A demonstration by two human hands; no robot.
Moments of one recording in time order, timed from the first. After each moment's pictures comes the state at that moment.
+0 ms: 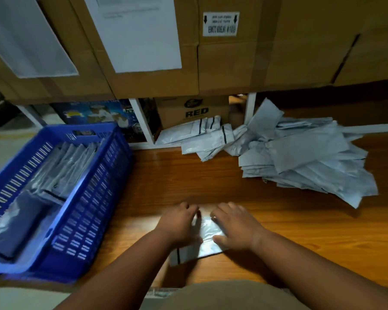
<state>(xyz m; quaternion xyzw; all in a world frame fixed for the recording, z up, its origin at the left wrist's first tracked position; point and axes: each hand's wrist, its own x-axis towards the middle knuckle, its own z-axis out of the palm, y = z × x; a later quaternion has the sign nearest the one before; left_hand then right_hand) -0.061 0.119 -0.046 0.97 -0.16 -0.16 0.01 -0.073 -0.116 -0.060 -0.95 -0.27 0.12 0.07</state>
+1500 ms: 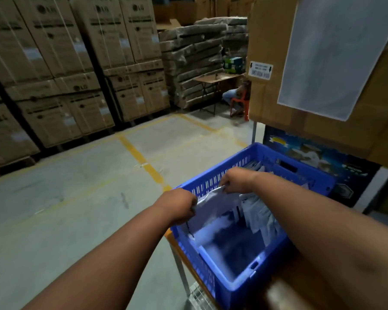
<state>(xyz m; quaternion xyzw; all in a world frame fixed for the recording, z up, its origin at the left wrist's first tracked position) -0.158 0.566 0.118 0.97 0.23 -0.08 -0.02 0.091 0.479 0.109 -0.78 -0.60 0.15 -0.02</state>
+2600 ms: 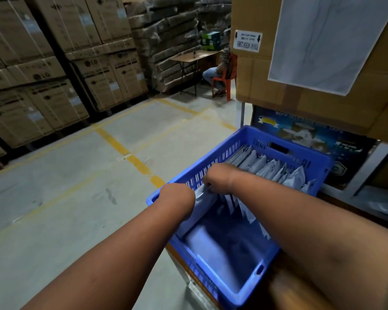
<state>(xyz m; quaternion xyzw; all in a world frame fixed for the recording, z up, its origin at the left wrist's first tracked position) -0.096 0.576 0.090 0.93 0.22 -0.22 -0.18 0.088 0.524 0.051 -0.77 -0.62 0.05 -0.14</state>
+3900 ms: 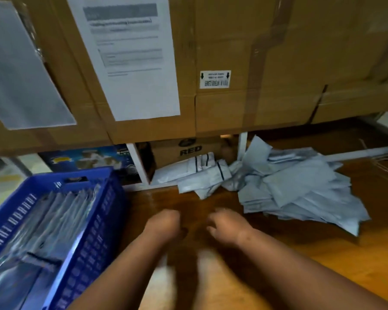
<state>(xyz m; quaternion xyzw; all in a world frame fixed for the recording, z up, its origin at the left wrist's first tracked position) 0.036 0.149 0.062 0.97 -0.12 -0.19 0.02 0.021 -0.064 0.005 -0.98 -0.13 0.10 0.11</state>
